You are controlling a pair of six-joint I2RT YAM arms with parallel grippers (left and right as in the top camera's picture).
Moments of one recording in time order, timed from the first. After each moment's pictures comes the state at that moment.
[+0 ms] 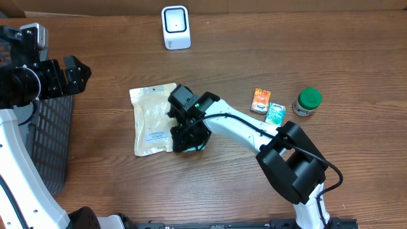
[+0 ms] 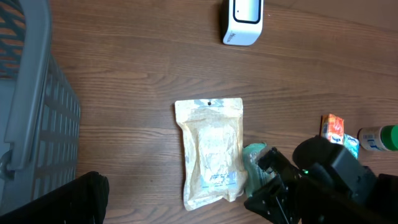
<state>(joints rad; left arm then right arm) 0.41 1.54 2.02 -1.49 0.45 0.17 0.80 2.09 1.51 -0.84 -0.43 0.39</state>
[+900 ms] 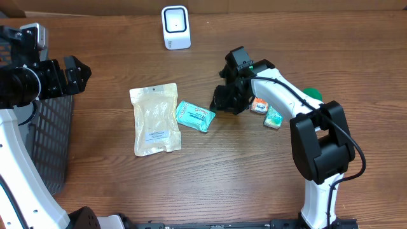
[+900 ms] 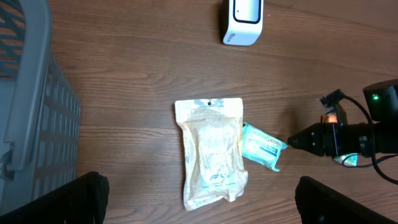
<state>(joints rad) 0.41 1.54 2.02 -1.49 0.45 0.17 0.42 2.10 1.53 -0.82 -0.42 0.40</state>
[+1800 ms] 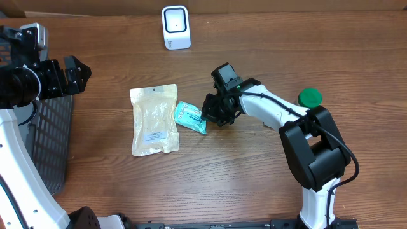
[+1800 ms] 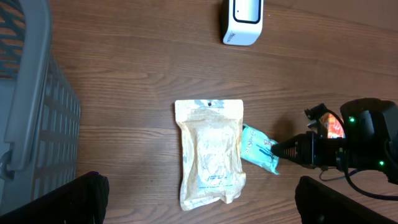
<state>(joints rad) 0.41 1.54 2.02 -1.49 0.45 0.17 0.52 2.07 1.38 -0.60 -0.40 0.76</state>
